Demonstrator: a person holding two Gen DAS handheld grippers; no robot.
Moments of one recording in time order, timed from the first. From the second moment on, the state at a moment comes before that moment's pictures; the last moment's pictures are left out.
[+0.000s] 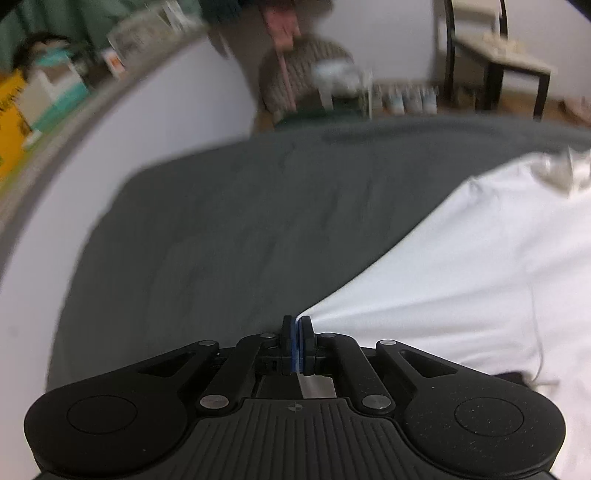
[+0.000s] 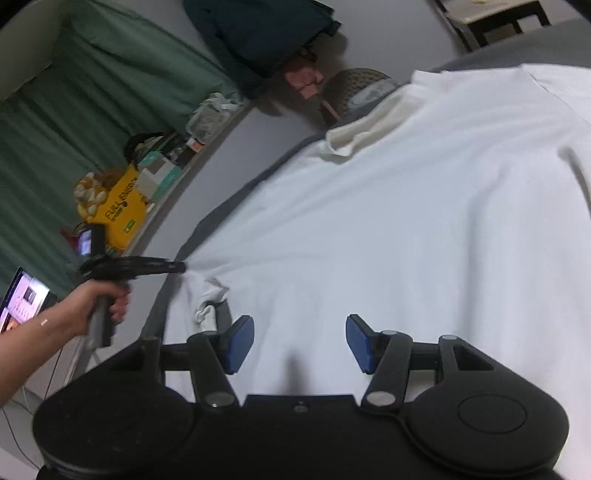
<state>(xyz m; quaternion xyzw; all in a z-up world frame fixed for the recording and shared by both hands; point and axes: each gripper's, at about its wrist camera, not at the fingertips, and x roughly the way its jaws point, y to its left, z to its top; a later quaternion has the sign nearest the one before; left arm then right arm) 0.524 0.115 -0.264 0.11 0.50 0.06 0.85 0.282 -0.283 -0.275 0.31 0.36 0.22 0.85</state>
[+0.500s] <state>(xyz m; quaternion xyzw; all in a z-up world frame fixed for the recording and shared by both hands) 0.399 0.172 -0.240 -0.06 0.52 0.04 0.85 0.281 -0.272 -0.271 0.31 0.37 0.22 0.85</state>
